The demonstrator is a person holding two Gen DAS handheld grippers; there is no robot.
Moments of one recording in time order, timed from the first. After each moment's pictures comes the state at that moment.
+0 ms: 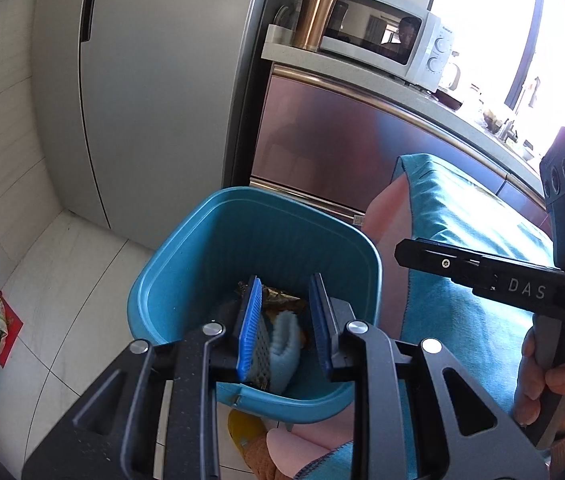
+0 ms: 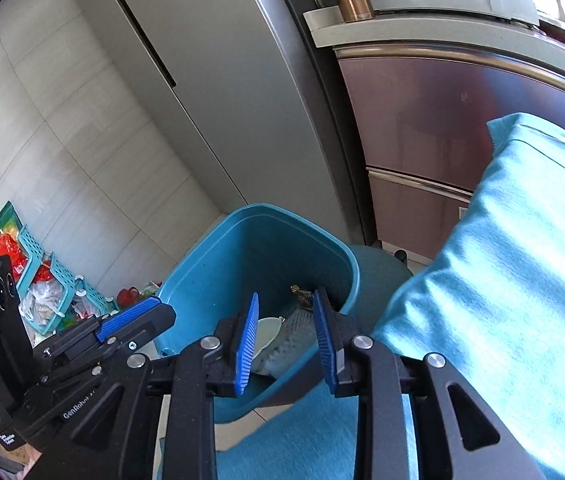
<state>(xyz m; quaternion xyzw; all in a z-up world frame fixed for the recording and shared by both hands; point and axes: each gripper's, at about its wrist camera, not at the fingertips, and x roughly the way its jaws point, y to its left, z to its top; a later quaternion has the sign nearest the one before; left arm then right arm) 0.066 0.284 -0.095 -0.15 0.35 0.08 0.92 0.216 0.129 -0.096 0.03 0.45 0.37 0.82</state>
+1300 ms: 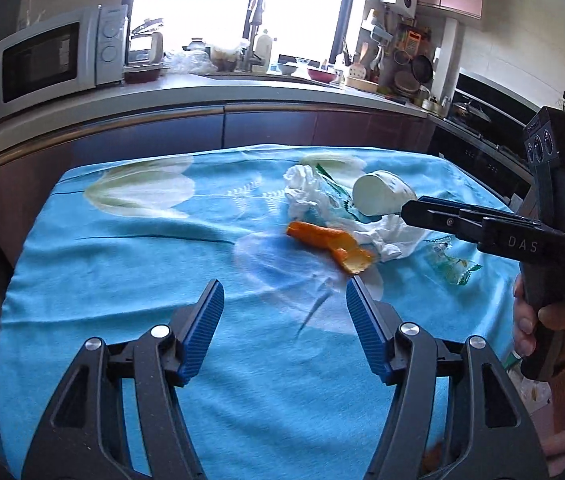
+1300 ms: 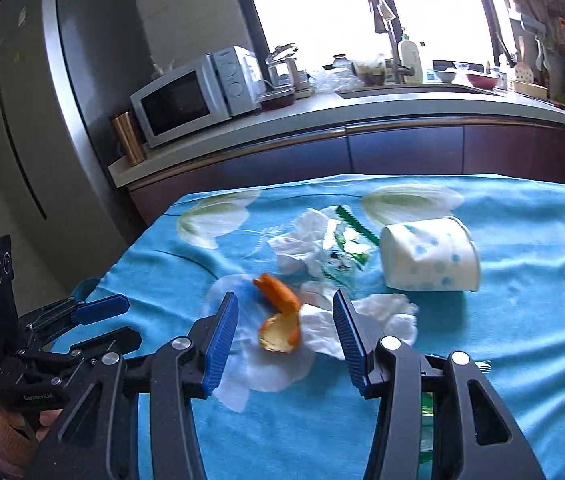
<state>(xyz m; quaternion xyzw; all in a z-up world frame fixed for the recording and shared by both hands) 0.074 -0.060 -0.055 0.03 0.33 -0.31 0.89 0.075 -0.252 -0.051 0.11 0.31 0.07 0.94</state>
